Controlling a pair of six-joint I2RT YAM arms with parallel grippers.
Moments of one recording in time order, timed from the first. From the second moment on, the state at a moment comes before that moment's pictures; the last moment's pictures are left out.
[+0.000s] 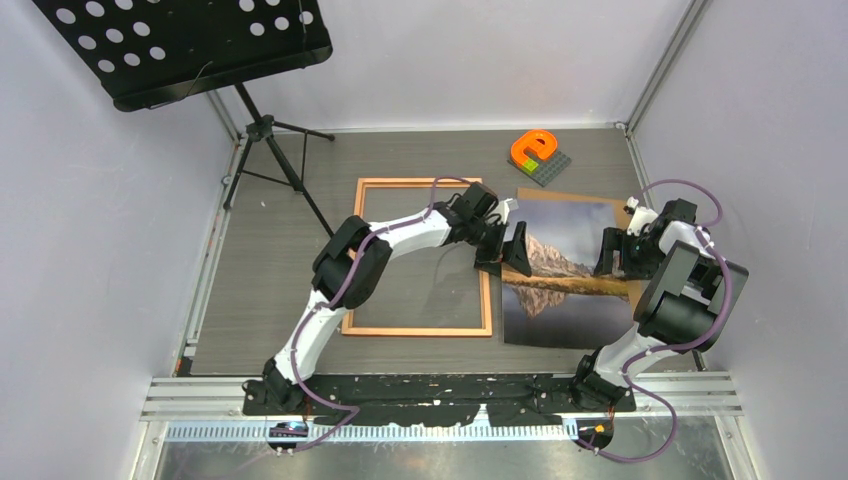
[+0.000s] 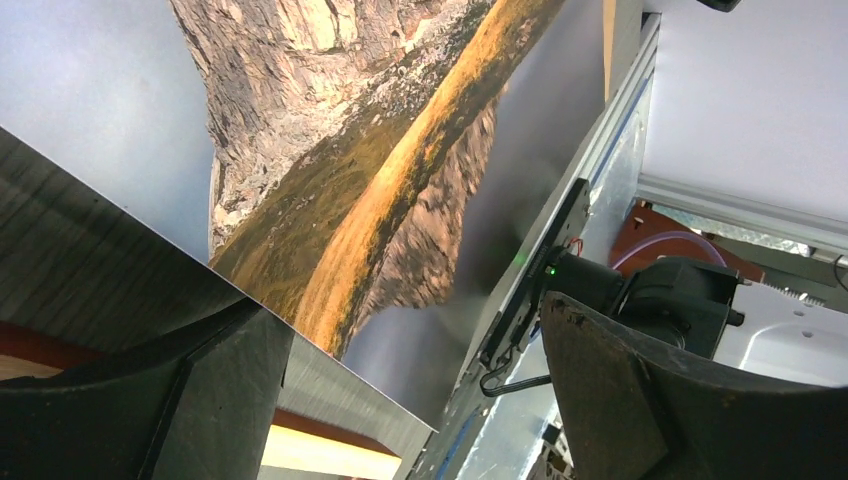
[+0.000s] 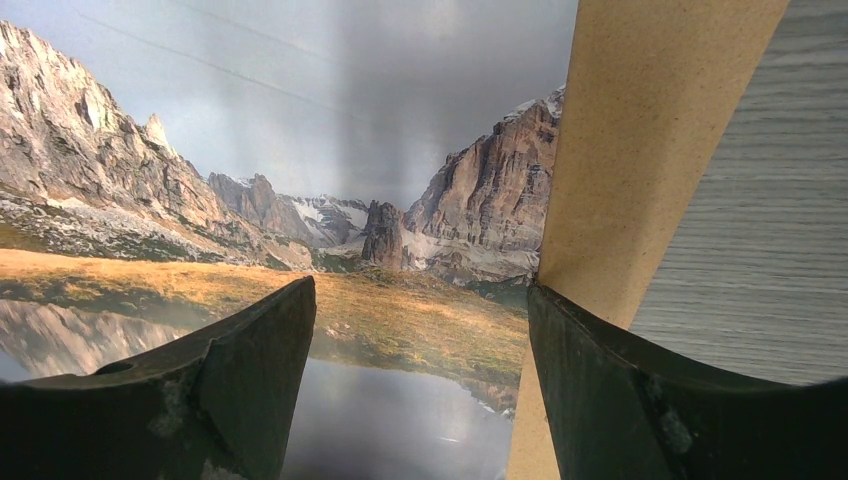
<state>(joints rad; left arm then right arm) -0.84 2.33 1.78 -0.28 0.72 -0.69 -0.54 1.64 0.96 -0.63 -0.33 -0.40</state>
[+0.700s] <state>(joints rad) -0.87 2.36 1.78 -0.15 0.78 -0.82 -0.54 1.64 0.96 -0.63 -0.33 -0.40</state>
